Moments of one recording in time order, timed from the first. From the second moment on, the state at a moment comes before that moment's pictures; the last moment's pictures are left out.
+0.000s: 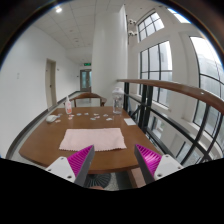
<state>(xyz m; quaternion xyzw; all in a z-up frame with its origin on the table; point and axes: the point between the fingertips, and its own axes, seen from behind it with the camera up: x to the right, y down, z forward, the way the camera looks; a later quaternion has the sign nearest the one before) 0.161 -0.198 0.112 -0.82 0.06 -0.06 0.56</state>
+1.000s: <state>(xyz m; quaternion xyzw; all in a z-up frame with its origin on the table) -0.063 0.023 -0.006 -0.88 -0.05 0.06 0.46</state>
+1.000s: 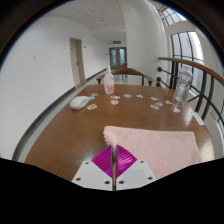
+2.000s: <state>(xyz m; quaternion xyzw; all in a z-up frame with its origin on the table) 0.183 -0.045 0.044 -0.86 0.10 -0.05 0.49</state>
